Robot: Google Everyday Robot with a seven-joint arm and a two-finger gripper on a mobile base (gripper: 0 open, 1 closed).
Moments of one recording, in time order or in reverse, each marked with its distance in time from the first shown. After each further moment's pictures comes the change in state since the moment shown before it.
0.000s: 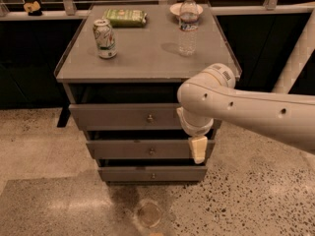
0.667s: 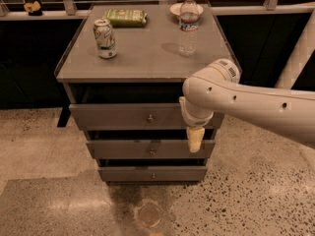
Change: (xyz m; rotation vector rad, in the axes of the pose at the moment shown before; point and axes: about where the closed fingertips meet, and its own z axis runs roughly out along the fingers) arm 0.008 -0.042 0.003 0.102 -0.040 0.104
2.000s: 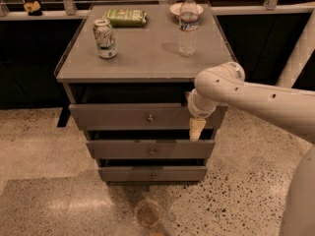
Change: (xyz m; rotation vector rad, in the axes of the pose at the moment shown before) arm 0.035 -0.049 0.062 0.028 -0.082 0.097
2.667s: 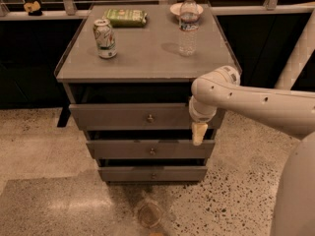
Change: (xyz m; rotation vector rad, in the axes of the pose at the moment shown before) arm 0.016 0.011 0.015 -0.022 0.084 0.012
